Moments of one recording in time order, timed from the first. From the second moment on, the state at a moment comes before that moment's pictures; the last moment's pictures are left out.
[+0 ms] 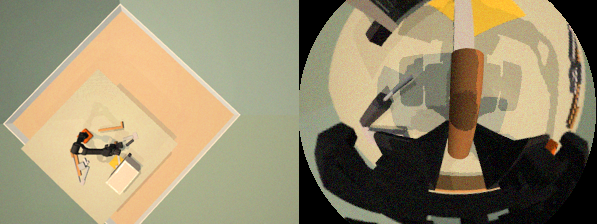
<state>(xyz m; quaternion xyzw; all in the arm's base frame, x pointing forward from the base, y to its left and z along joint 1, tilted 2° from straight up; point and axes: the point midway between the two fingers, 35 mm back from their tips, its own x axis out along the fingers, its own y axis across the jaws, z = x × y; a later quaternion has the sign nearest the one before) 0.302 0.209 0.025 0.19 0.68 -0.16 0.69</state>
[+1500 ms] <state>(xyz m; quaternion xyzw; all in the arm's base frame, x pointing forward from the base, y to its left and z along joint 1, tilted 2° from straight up) 0.245 0.247 0.026 0.19 0.68 -0.15 0.69</state>
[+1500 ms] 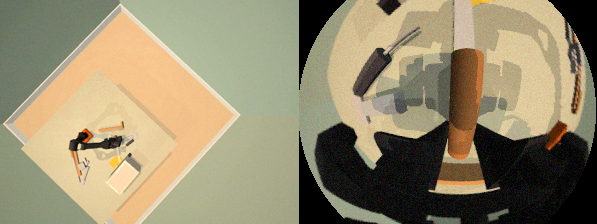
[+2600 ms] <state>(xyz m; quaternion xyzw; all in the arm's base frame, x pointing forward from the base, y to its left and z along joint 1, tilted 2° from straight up) 0.239 0.221 0.042 0.19 0.69 -0.16 0.68</state>
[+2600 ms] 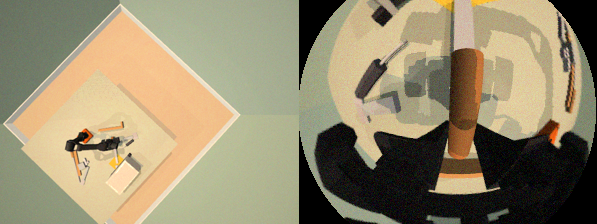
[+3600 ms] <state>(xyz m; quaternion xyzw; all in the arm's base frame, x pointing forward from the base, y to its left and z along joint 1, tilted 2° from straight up) 0.241 0.178 0.040 0.19 0.69 -0.16 0.68</state>
